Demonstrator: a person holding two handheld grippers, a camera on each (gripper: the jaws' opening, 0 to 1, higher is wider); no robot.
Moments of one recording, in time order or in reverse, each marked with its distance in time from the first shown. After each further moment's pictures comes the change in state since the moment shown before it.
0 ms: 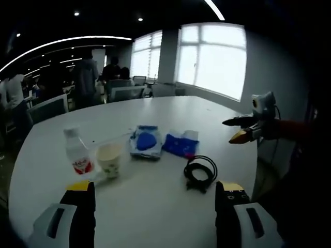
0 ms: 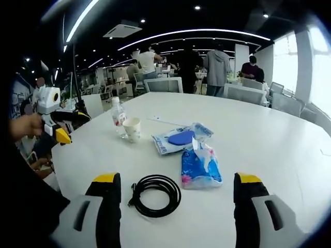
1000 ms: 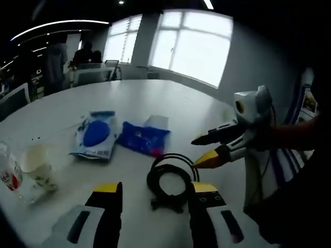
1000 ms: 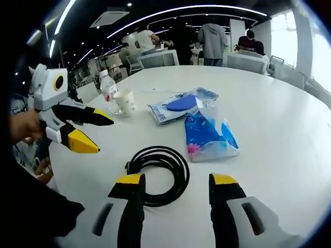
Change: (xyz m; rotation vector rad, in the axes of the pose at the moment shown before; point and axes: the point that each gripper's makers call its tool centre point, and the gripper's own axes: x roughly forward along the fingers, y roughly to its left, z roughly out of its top) left arm 0.124 -0.084 -0.021 0.067 0.158 -0.257; right arm 0.046 0.014 -0.070 0.117 0.193 0.019
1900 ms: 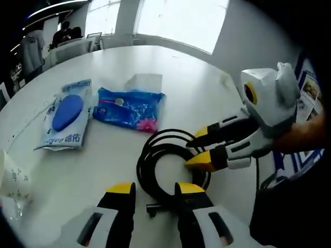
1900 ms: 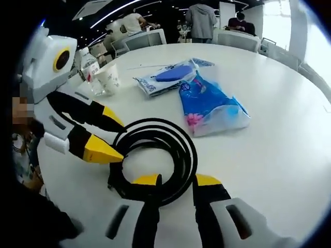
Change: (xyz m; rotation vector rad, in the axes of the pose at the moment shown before) left arm 0.064 -0.006 -0.033 0.041 0.268 -0.048; right arm 0.040 -0.002 -0.041 0.071 0.147 -0.103
